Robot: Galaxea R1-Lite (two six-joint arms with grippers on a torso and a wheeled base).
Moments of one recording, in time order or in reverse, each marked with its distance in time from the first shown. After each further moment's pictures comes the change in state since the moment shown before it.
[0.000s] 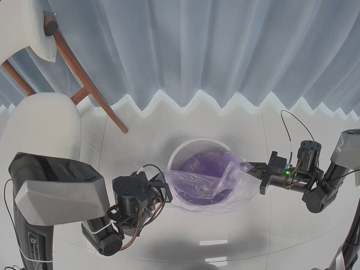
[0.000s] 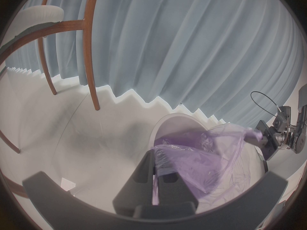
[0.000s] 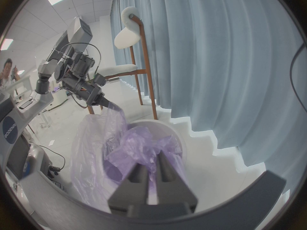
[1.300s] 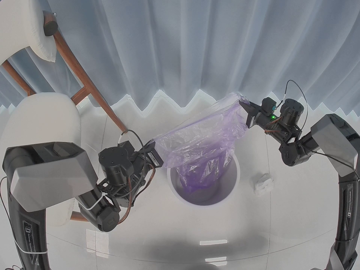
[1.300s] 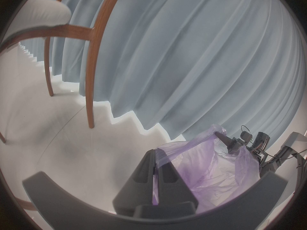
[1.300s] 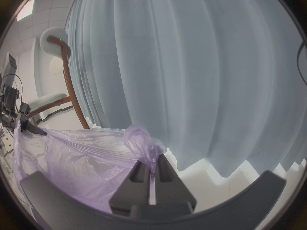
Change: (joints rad) left arm 0.134 -0.020 -0.195 0.002 -0.074 -0.110; right arm -0.066 0.286 -0.855 0.166 -0.289 0.463
